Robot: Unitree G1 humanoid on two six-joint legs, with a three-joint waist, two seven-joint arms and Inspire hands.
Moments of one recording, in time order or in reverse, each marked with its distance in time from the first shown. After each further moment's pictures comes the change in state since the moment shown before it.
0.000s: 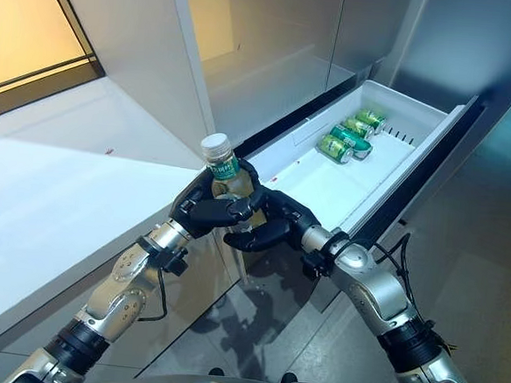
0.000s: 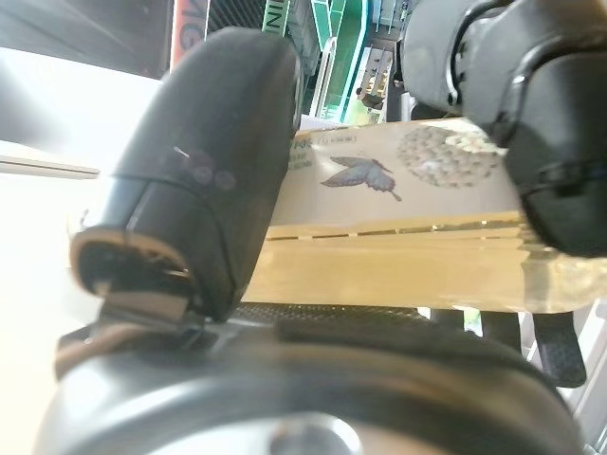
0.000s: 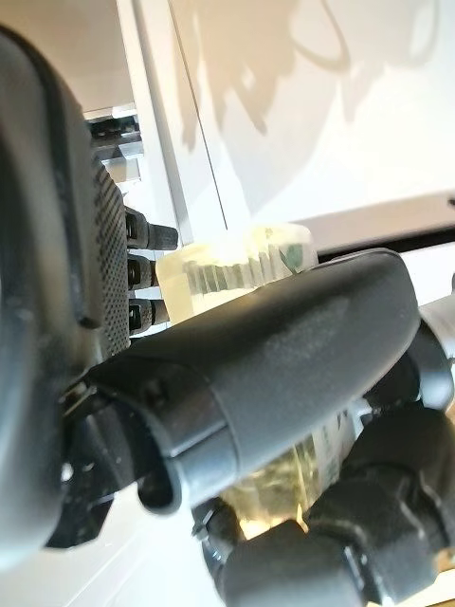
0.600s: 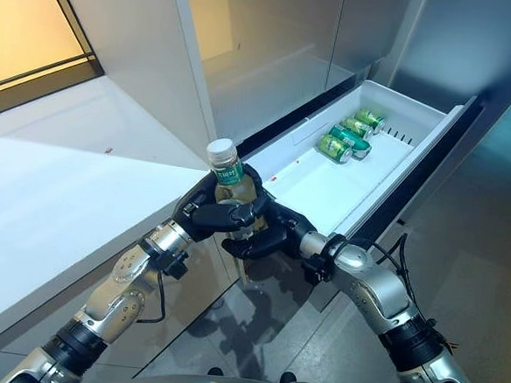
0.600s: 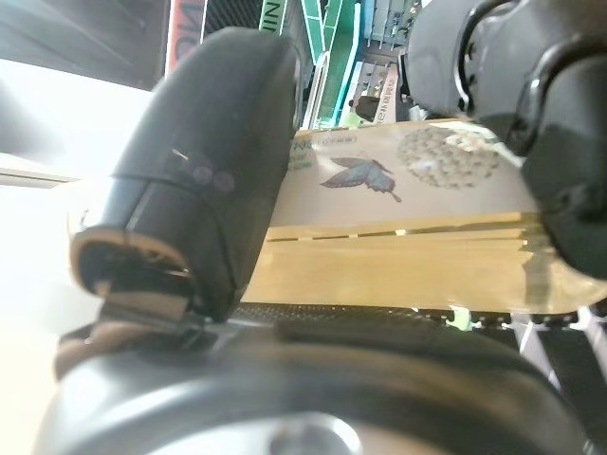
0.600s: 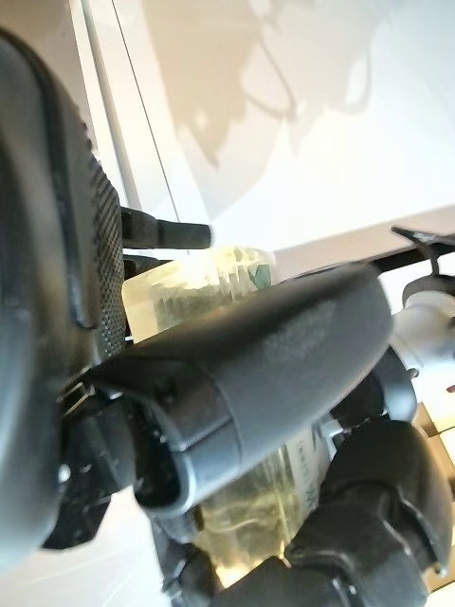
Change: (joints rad) left arm 0.000 0.029 -0.030 0.000 0.002 0.001 -0.029; right arm -0.022 -0.041 0.019 0.000 -0.008 0.106 0.143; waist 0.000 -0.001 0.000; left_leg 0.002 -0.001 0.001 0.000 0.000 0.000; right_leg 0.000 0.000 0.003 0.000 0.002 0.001
